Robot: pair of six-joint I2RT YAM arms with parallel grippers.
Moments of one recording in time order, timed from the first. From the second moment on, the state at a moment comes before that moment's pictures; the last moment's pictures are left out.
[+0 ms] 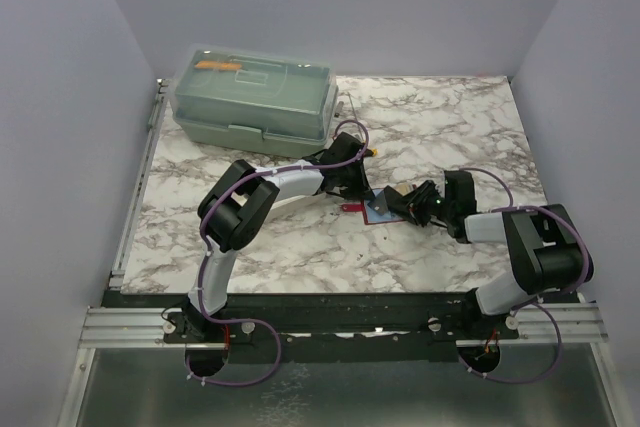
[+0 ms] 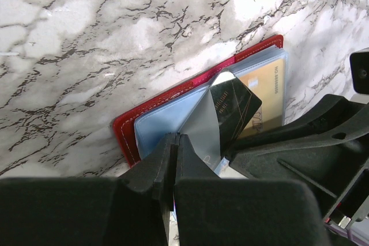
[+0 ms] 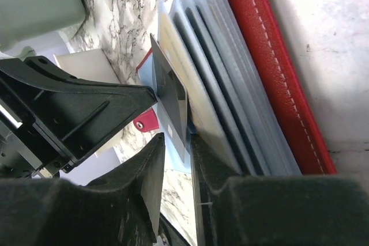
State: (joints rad) left arm -0.73 2.09 1.36 -0.09 0.25 -0.87; right arm 0.14 1.54 0.41 0.45 -0.48 1.08
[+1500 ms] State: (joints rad) left arm -0.73 2.03 1.30 -0.13 0.28 -0.85; right arm 0.11 1.59 0.42 0.54 -0.50 0.89
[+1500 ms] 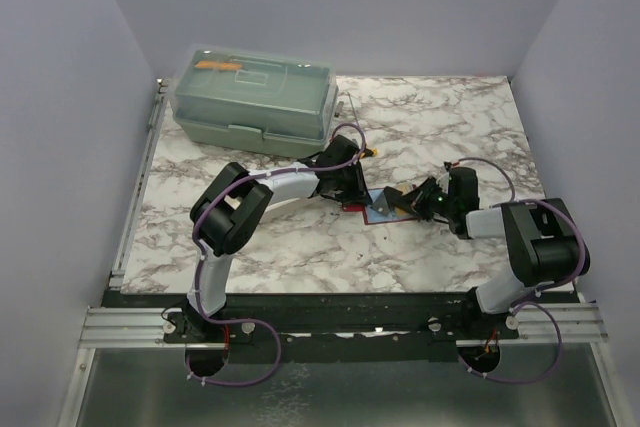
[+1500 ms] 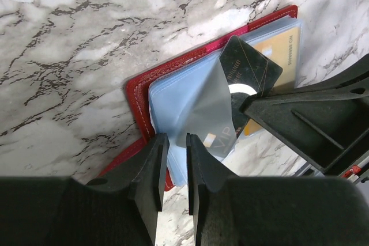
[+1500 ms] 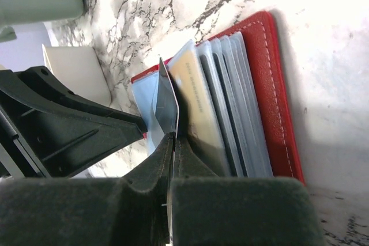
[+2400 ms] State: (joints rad) left arm -0.73 2.03 1.28 -0.09 0.31 -0.83; right arm 0.04 1.61 0.77 -0.16 -0.65 0.33
